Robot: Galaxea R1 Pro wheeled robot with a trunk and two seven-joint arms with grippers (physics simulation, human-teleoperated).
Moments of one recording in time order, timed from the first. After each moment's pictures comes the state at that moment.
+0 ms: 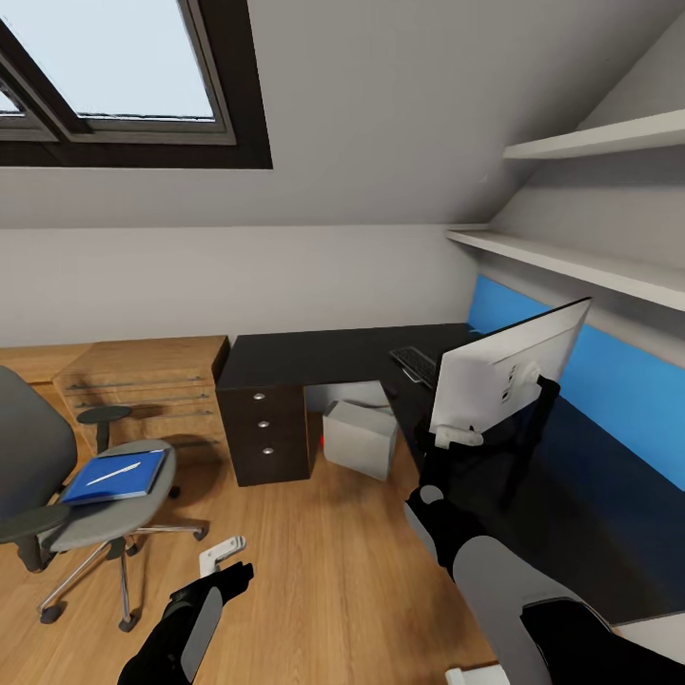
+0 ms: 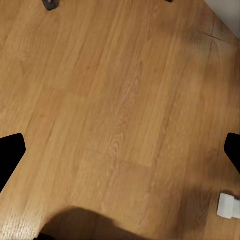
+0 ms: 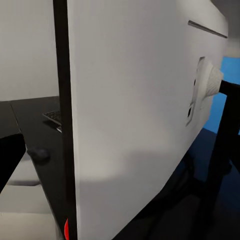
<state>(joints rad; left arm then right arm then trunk) -0.38 -0.11 0.19 -0.83 0.23 0.41 0.23 -0.86 0.16 0.09 -0.33 0.15 -0.50 -0.68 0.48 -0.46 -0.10</state>
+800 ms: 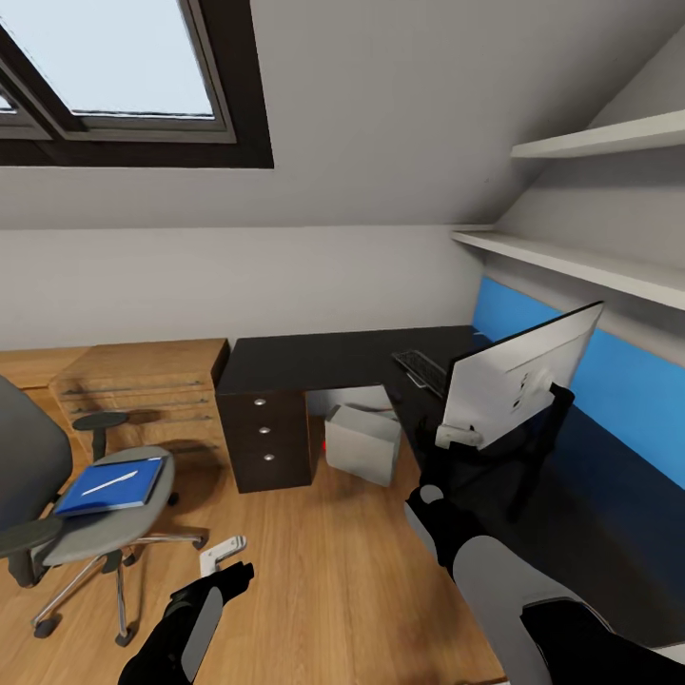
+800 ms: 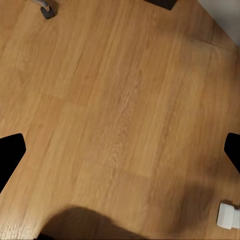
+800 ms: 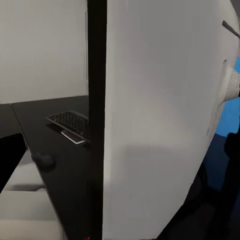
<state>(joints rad) -0.38 -0.11 0.19 -0.83 0.23 0.41 0.23 -0.86 0.16 0.09 -0.33 0.15 -0.50 -0.68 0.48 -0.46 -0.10</state>
